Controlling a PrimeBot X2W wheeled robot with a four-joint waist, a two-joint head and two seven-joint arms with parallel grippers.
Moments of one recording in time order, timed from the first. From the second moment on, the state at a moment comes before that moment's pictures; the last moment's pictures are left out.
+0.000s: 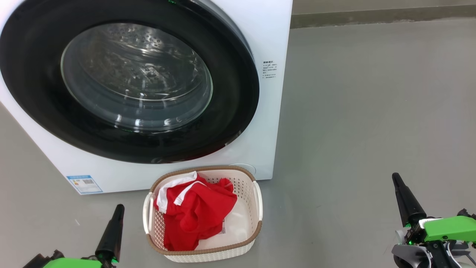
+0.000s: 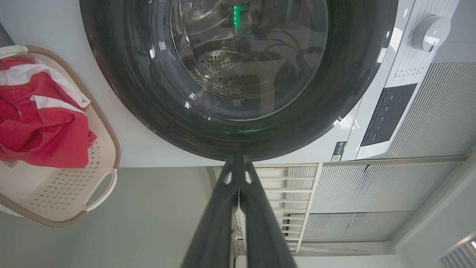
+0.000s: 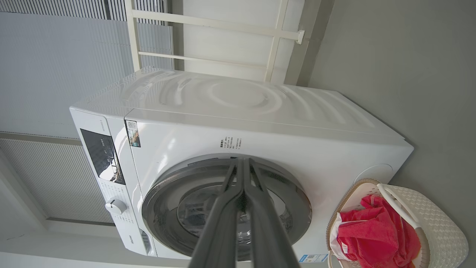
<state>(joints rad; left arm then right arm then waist) -0.07 0.03 0.08 0.27 -1.60 -0.12 0.11 -0.07 -0.04 -0.14 0.27 1.60 0.13 0.11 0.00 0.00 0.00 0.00</state>
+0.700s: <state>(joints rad) -0.07 0.03 0.08 0.27 -1.60 -0.12 0.11 -0.07 -0.04 -0.14 0.27 1.60 0.13 0.11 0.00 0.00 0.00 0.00</state>
